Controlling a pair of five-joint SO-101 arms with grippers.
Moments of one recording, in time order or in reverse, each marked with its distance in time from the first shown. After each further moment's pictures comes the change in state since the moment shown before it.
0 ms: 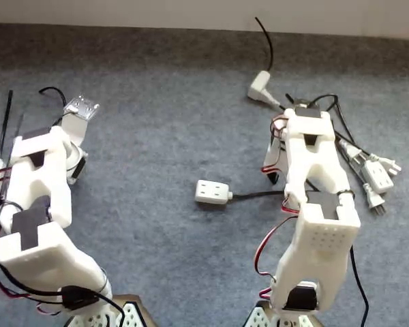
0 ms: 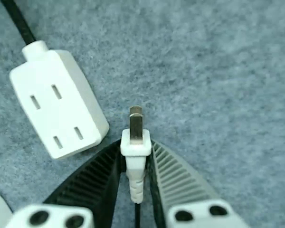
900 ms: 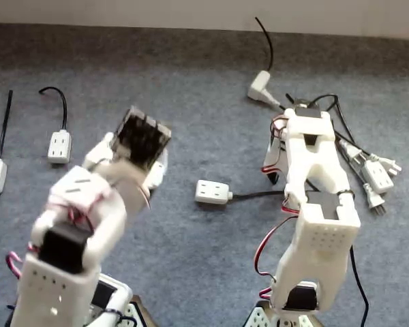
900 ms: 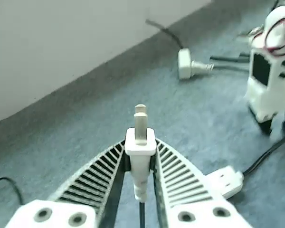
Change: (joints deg) left arm 41.1 -84.2 28.7 -0.3 30.1; right arm 0.0 0.0 0.0 -0.1 0.0
